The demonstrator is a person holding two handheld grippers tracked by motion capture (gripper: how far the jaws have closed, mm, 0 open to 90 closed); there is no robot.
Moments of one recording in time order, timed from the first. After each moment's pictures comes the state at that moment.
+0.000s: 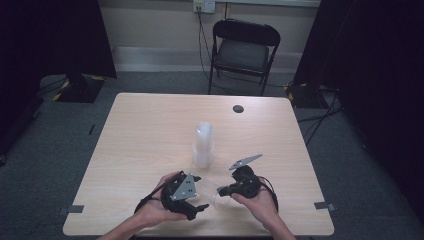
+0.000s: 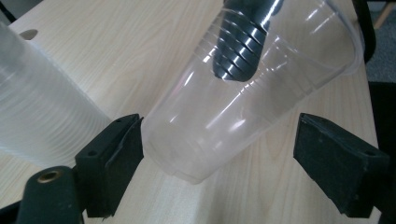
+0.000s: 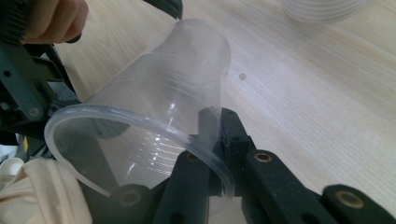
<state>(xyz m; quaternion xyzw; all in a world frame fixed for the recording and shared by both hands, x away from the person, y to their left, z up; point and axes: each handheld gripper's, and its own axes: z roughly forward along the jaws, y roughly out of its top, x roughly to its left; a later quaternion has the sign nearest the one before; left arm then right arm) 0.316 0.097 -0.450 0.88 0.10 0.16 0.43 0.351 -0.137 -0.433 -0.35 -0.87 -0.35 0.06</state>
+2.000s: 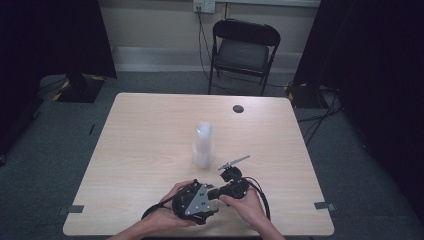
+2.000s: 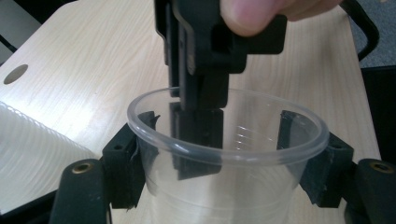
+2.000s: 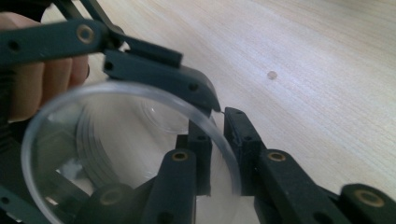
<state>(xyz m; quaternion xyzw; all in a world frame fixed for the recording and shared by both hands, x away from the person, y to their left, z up) 0.301 0.068 -0.457 0.89 0.04 0.19 0.42 0.358 -0.109 -0.454 -0.40 -0.84 -0.34 0.11</state>
